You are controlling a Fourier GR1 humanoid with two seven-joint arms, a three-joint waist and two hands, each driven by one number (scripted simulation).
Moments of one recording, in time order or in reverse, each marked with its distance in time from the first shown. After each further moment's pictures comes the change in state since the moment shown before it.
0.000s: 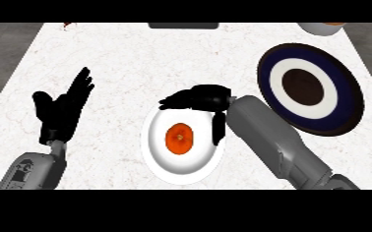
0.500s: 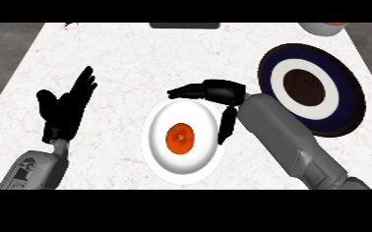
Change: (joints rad) left arm -0.013 0.015 -0.041 -0.007 0.021 0.030 0.006; right arm 0.030 -0.067 -0.055 -0.042 -0.212 0.065 -0.058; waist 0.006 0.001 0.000
